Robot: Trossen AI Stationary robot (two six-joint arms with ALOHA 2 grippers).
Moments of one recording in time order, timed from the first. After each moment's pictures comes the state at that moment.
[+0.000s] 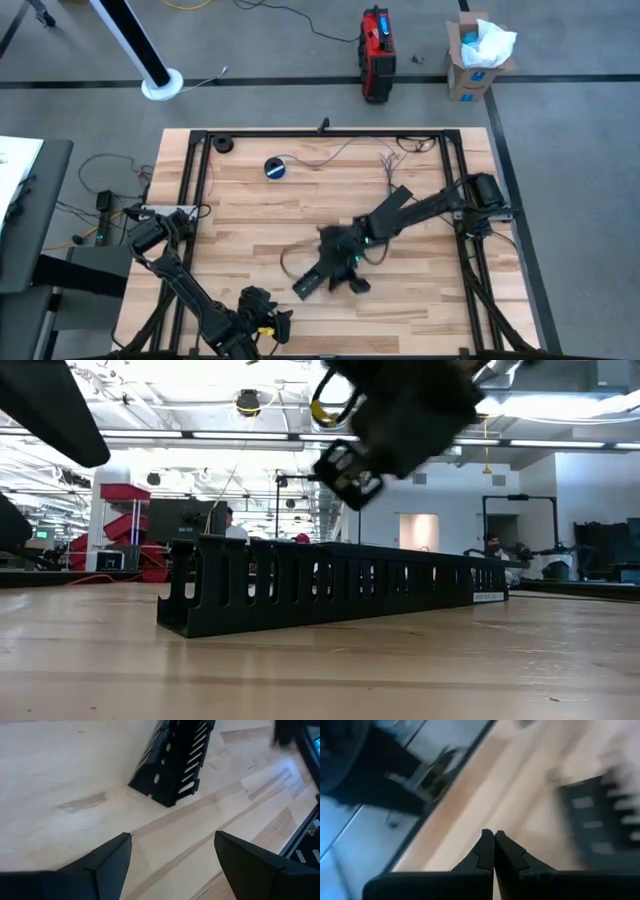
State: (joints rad) left arm -0.90 1.98 1.34 -0.72 -0.81 -2.11; right arm 0.22 1.91 1.23 -0.16 -0.61 -0.03
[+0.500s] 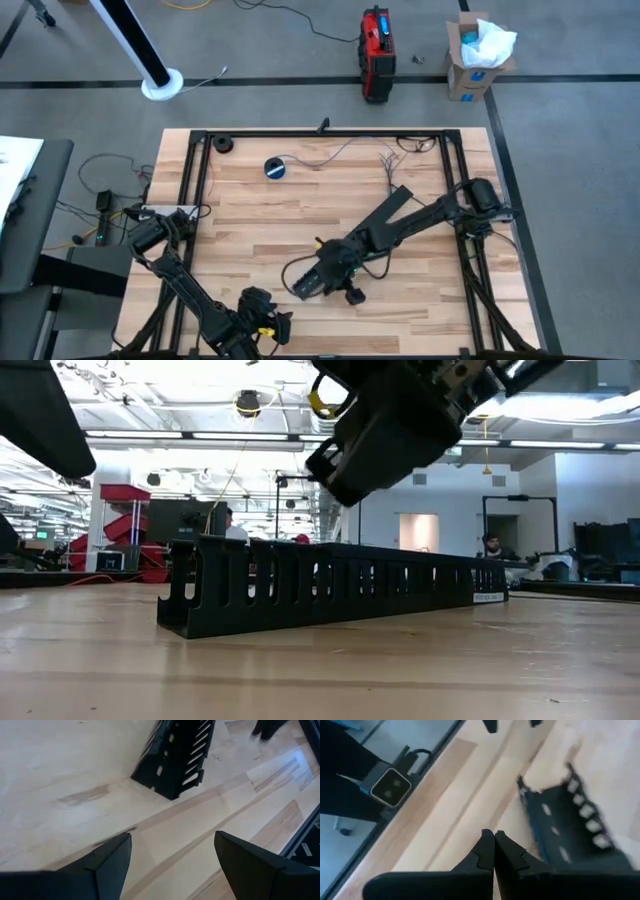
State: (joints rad) left arm -0.90 1.98 1.34 -0.72 -0.76 -2.08; right arm 0.26 1.92 1.22 -0.11 -0.40 -0.05
